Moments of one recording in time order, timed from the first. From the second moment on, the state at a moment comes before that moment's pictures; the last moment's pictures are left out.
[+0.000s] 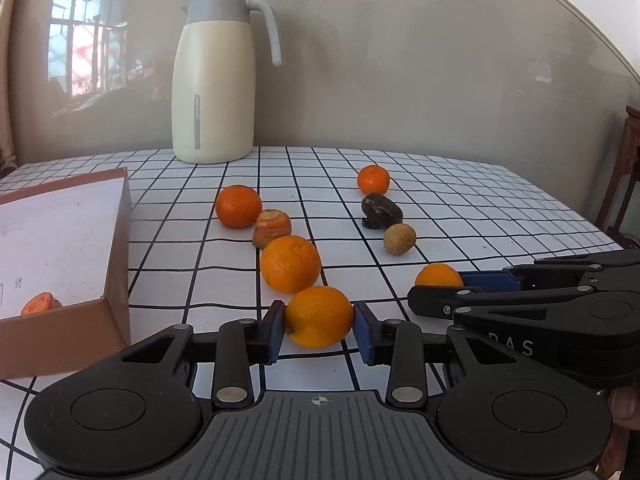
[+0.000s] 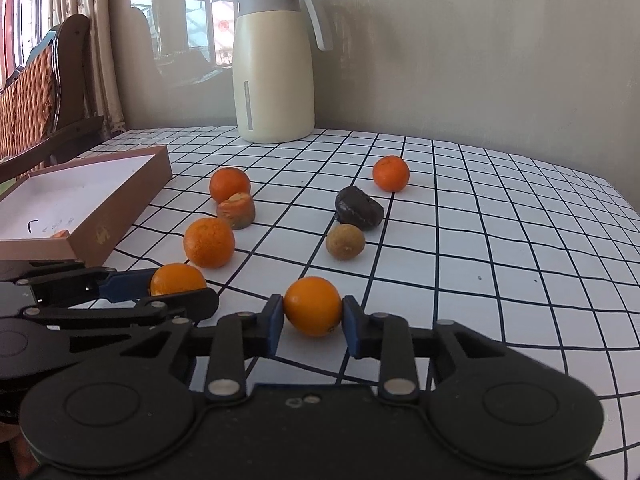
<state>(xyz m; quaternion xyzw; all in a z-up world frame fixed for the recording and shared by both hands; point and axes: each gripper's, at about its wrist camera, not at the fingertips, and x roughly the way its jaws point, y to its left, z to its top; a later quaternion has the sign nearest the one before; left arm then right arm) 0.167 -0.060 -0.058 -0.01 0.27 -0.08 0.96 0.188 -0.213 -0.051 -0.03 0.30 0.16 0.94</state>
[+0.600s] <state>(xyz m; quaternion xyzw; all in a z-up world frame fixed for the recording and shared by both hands) 0.120 -0.024 -0.018 0.00 0.22 -0.06 0.97 0.154 -0.199 -0.017 -0.03 0.26 0.17 0.95</state>
